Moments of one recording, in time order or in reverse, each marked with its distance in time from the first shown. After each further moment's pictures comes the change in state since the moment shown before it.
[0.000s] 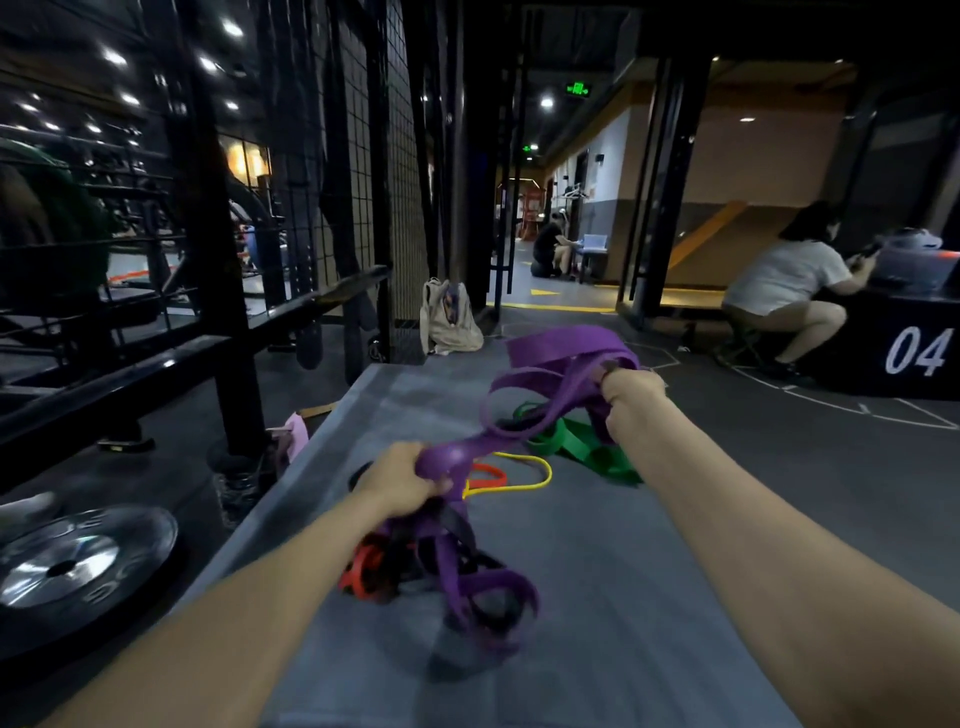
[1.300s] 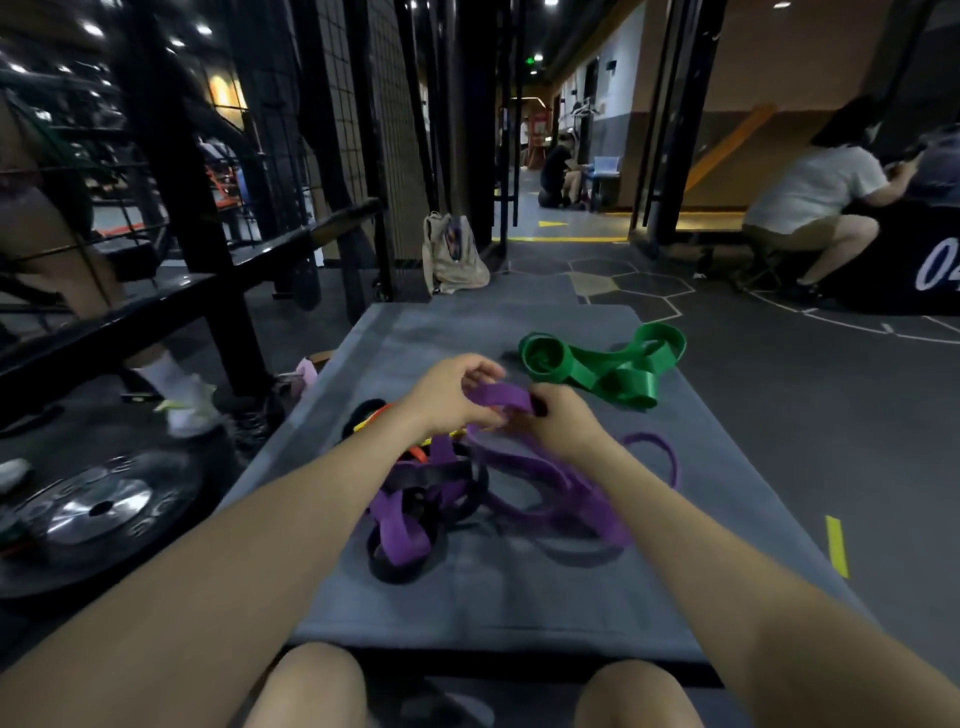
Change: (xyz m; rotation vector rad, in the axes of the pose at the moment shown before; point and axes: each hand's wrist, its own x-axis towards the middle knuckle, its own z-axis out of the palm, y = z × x) left_hand 0.003 0.042 0.023 -0.189 -0.154 0.175; right_hand -0.021 0.116 -0.011 -0.954 -0.481 -0.579
